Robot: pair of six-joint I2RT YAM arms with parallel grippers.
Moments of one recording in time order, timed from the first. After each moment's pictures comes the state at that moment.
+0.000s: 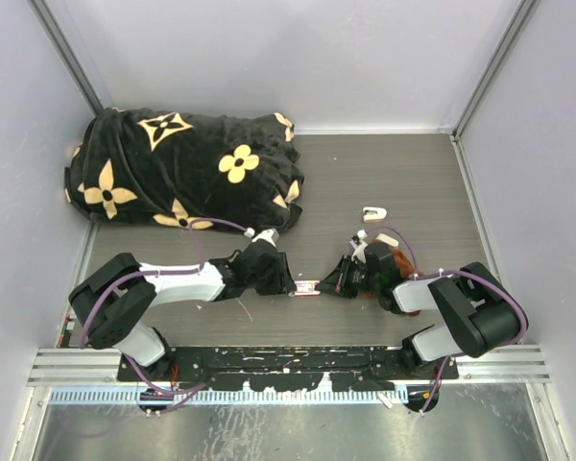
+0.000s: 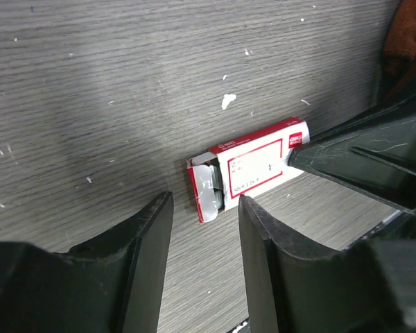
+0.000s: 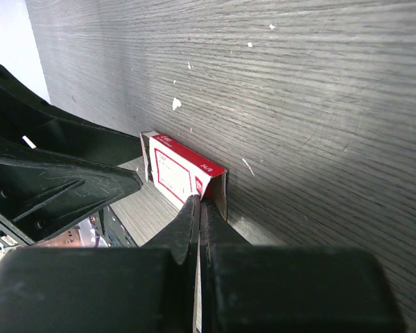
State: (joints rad) left arm -0.91 1.55 0.67 0.08 0.02 -0.92; right arm 0.42 1.43 0.23 0.55 -0.55 0.88
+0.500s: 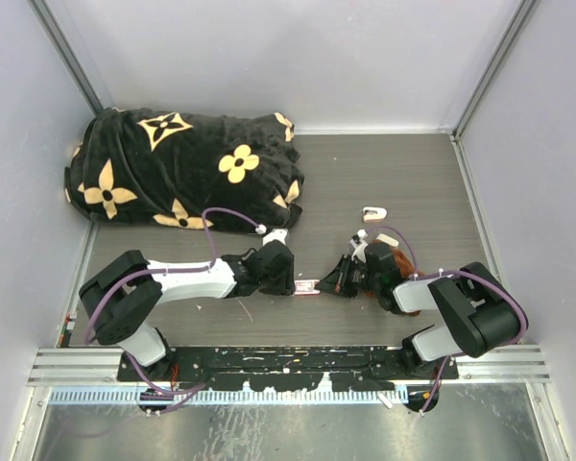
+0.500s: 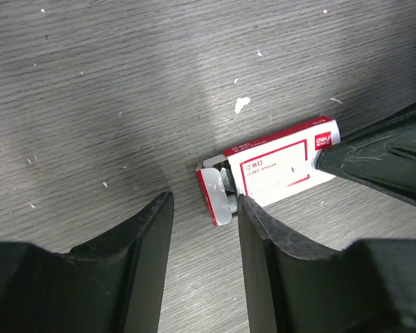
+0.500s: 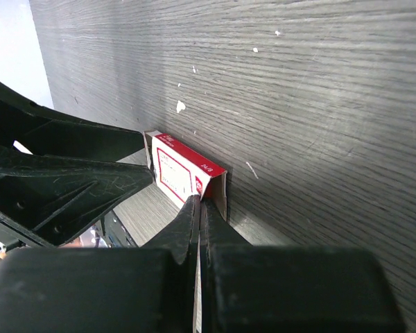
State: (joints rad) left arm -0.98 1.60 0.81 -0.12 -0.14 -0.79; right arm 0.42 1.43 0.23 0.57 -0.55 0.88
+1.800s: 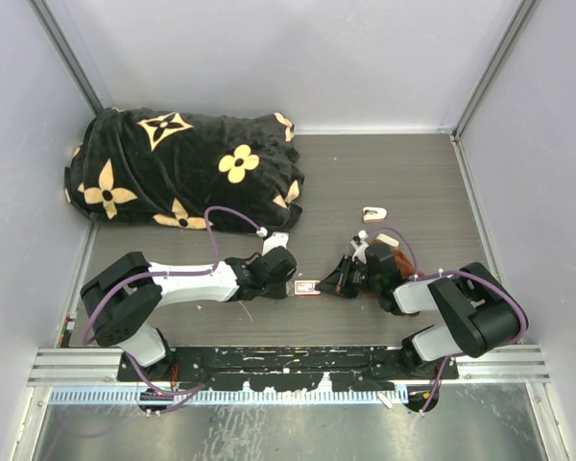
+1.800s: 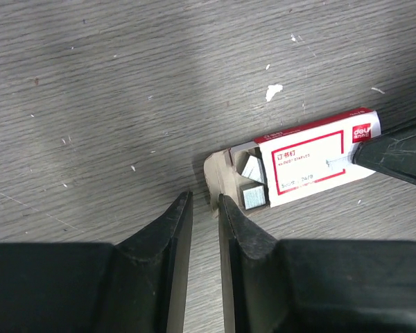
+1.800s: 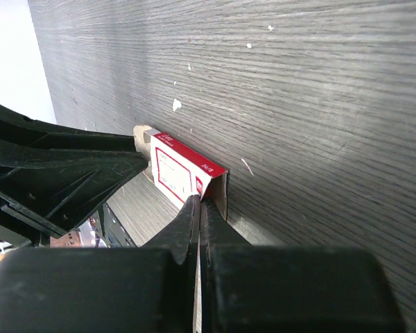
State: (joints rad) left arm -1.03 1.60 0.82 -0.21 -0.26 -0.78; right arm 0.42 1.43 0.21 0.58 -0.55 0.88
